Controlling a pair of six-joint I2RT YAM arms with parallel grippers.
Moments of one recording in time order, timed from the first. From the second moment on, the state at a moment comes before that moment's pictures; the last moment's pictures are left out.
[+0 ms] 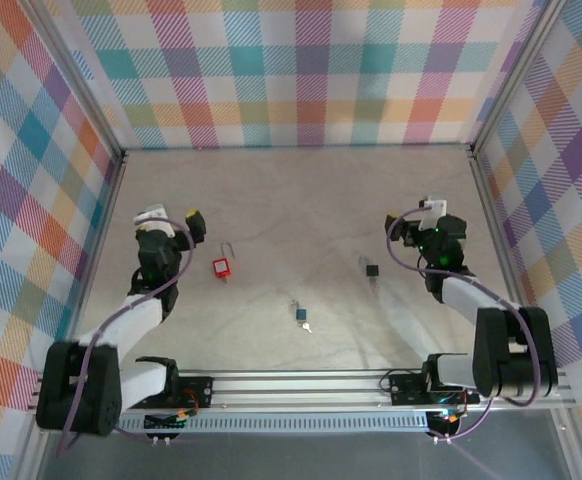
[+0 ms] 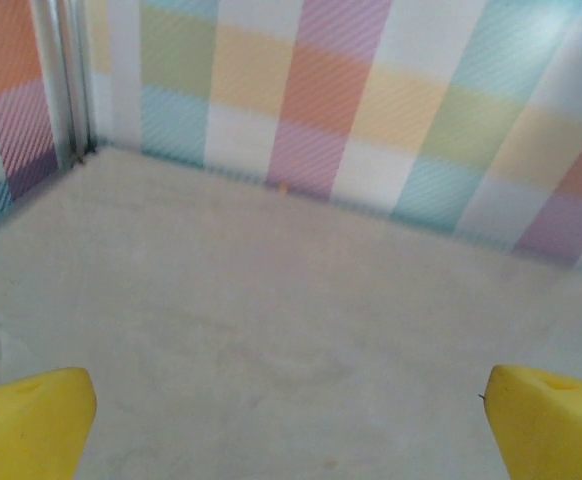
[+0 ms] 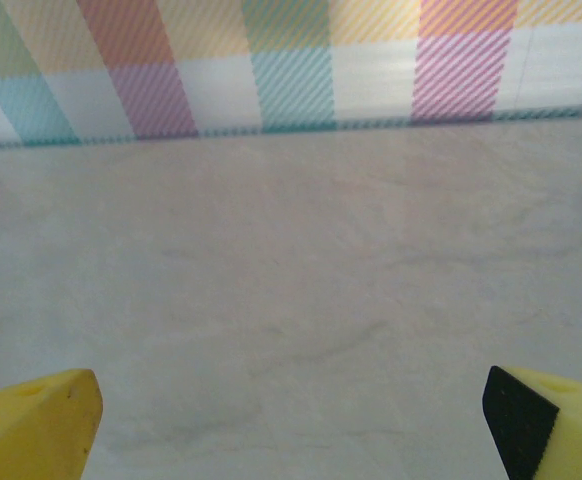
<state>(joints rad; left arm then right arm) -0.09 1.08 0.42 0.50 -0.21 -0.32 0.02 1.28 0.51 0.47 -0.17 0.10</state>
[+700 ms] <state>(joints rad) -0.26 0.80 0.77 -0.39 -0.13 -1.13 0.11 1.25 0.85 -0.08 -0.45 0.61</state>
